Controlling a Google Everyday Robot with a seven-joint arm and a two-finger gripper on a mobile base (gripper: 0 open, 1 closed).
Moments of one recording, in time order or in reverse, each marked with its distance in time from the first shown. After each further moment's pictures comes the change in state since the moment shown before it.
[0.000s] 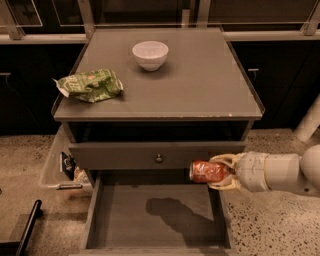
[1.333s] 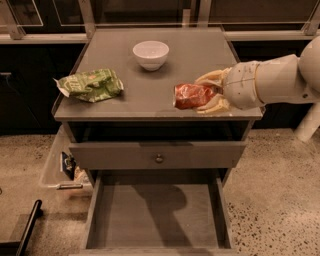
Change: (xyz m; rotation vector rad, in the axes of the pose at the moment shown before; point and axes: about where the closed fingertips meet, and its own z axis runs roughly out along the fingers) arm -0.145 -0.169 -0.042 0.106 -0.025 -0.221
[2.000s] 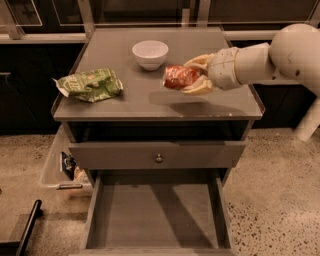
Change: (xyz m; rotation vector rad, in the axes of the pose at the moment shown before) arm 0.024 -0.059 0.056 0.046 -0.072 0.069
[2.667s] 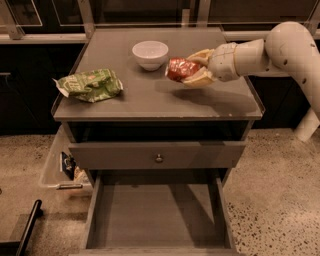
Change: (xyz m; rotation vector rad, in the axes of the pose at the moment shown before) arm 0.040 -0.038 0.032 -0.021 -0.079 0.140
